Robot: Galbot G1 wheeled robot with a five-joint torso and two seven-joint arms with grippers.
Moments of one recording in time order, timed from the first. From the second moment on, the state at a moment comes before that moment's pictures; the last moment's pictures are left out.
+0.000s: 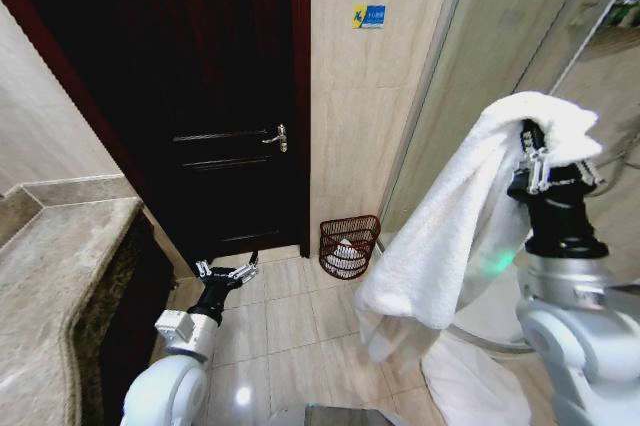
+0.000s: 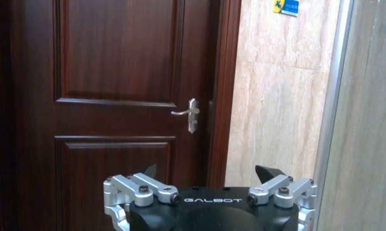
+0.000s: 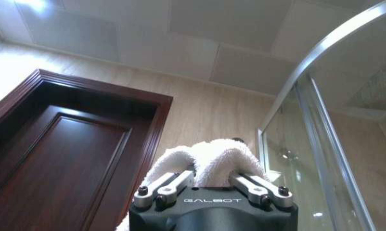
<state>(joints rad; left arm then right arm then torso) 1.74 -1.44 -0.66 -2.39 -0.24 0.17 0.06 -1.27 1.00 0.82 2.41 0.52 0.21 0.08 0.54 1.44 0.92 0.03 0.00</state>
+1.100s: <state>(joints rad) 1.74 -1.44 -0.66 -2.39 -0.24 0.17 0.06 -0.86 1.00 0.55 2.11 0.52 0.30 0.00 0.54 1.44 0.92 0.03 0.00</state>
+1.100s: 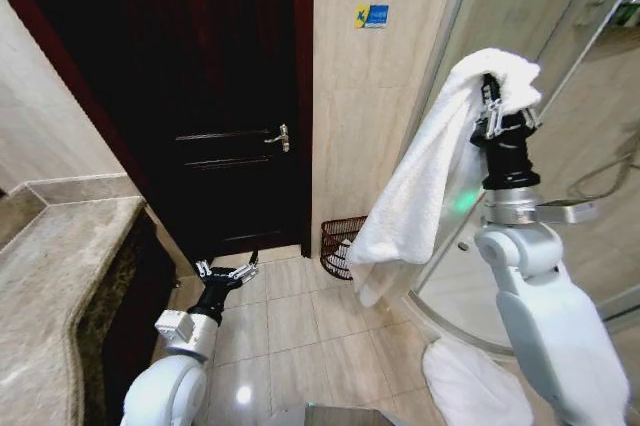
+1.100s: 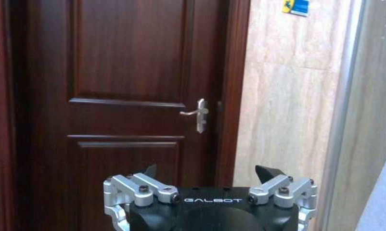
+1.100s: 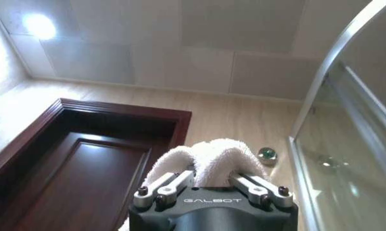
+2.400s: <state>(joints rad) 1.74 -1.44 -0.66 -2.39 -0.24 0.17 0.06 -1.04 0.99 0.69 2.24 0.48 0.23 0.05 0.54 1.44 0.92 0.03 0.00</state>
